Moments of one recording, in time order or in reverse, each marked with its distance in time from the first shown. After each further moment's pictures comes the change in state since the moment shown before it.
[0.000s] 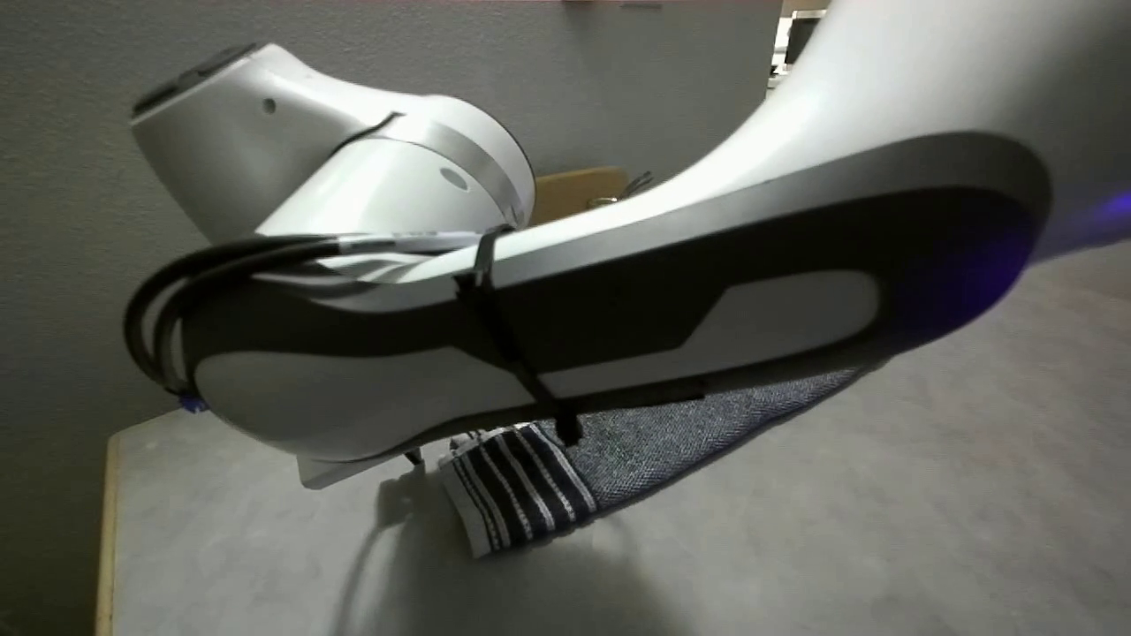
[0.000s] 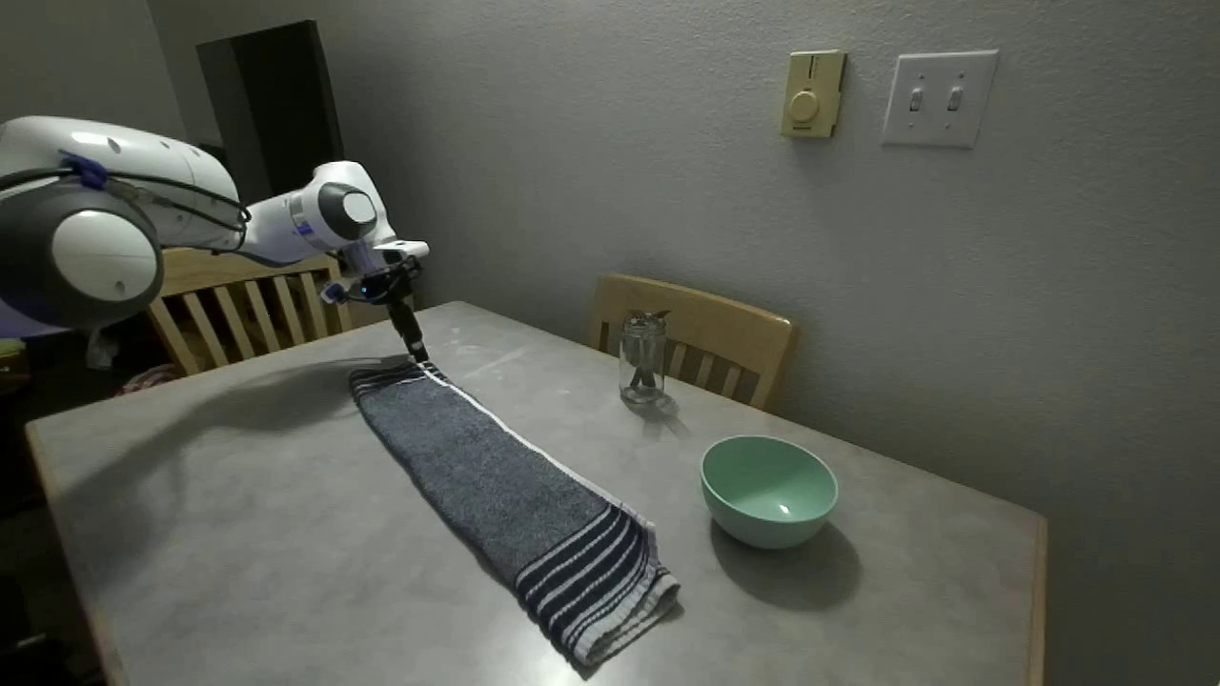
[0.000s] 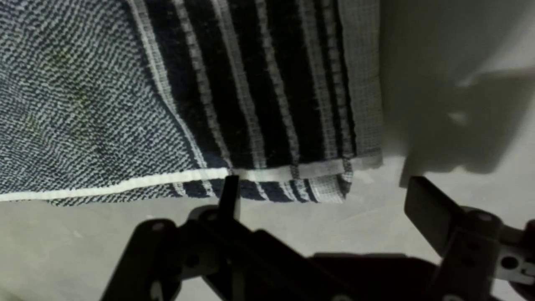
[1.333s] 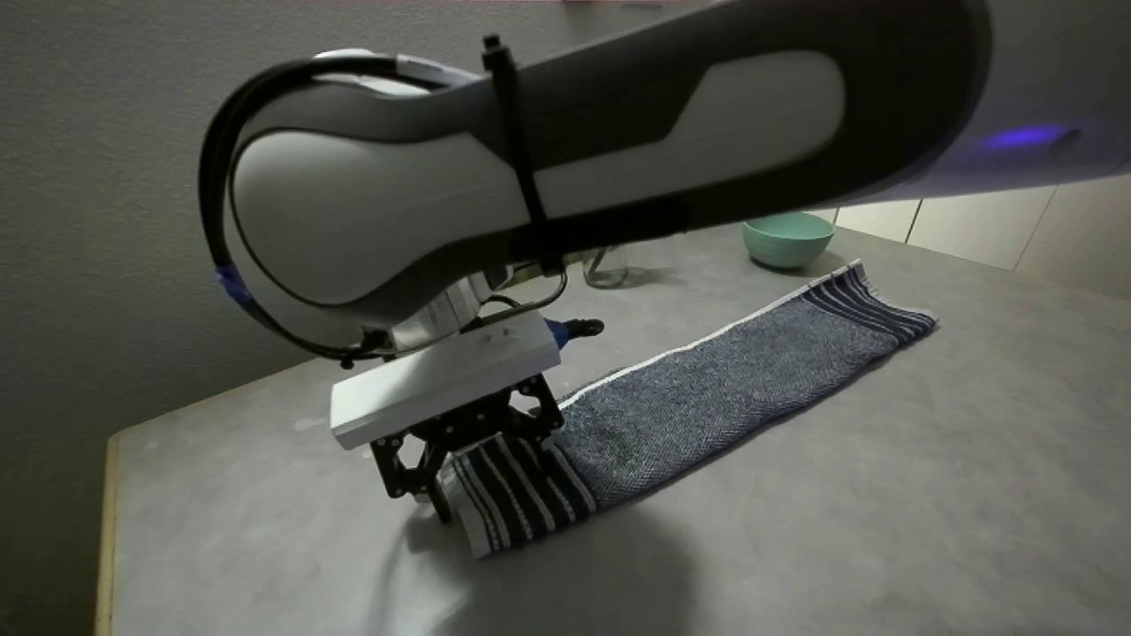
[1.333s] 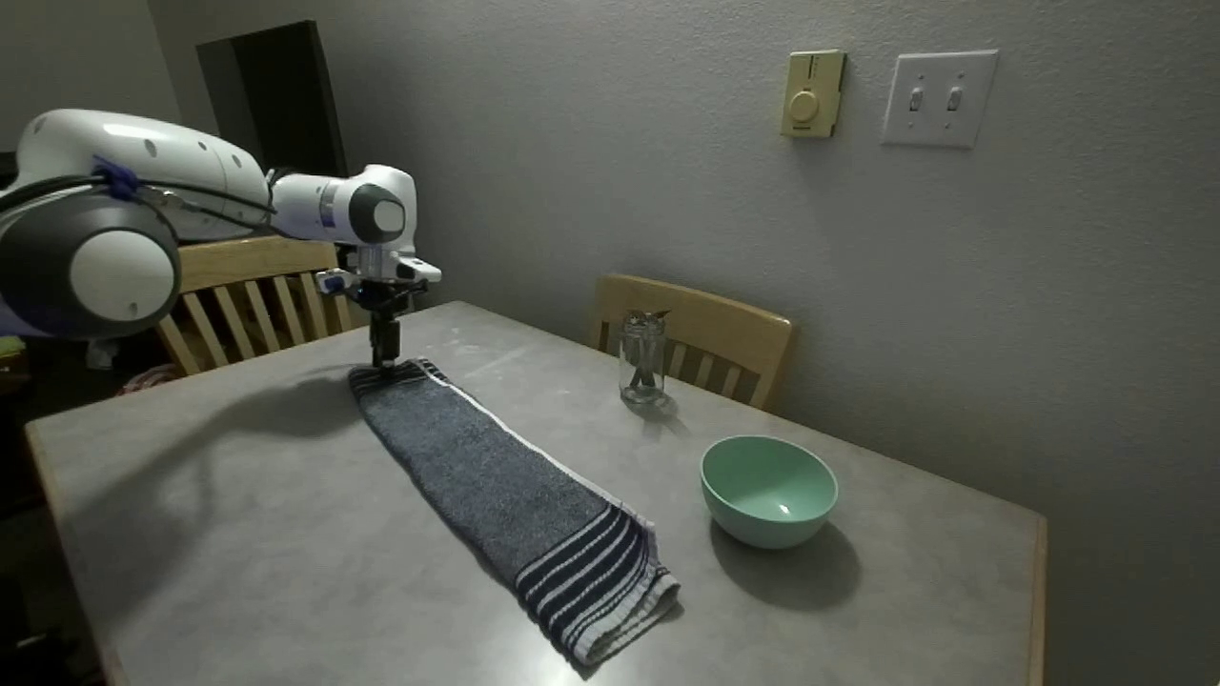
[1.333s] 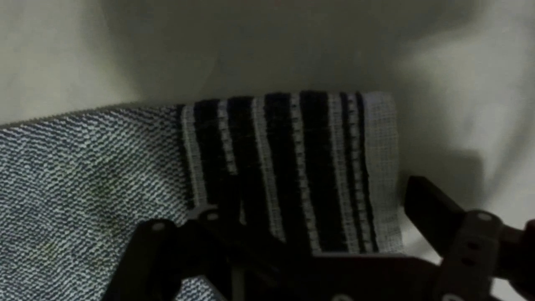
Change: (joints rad) arm -0.101 -0.015 0.171 -0.003 0.188 -0.213 -0.124
